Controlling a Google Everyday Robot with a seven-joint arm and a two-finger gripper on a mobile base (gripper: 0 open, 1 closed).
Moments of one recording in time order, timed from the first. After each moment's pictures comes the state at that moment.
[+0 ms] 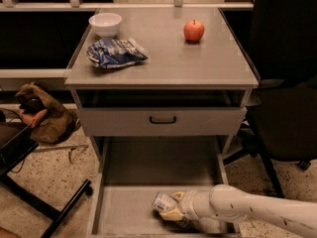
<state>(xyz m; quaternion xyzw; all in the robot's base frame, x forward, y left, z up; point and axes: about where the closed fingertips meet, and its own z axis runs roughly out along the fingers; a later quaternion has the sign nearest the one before) 0.462 -0.051 0.378 -0.45 0.80 0.25 0.31</state>
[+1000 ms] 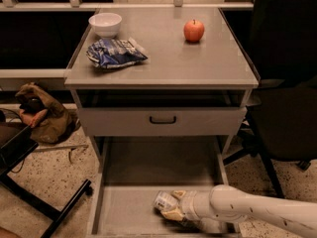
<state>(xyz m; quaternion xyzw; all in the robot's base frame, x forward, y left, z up) 0.462 -0.051 0.378 -0.45 0.80 0.25 0.31</state>
